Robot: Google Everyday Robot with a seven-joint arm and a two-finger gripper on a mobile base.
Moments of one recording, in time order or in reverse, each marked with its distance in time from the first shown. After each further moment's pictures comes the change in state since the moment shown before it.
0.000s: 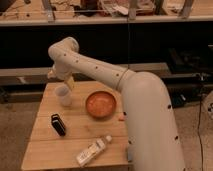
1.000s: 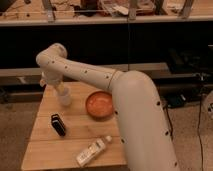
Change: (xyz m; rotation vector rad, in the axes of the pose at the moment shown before) arm -0.045 -0.024 0.029 -0.003 -0.015 -0.084
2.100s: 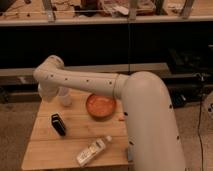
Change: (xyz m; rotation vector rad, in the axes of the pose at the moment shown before) arm -0.059 0.018 0.014 0.040 -0.023 -0.037
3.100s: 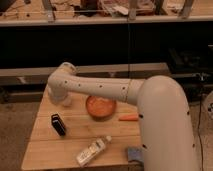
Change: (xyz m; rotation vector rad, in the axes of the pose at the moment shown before) arm 0.007 0.034 0.004 0.052 -0.001 0.066
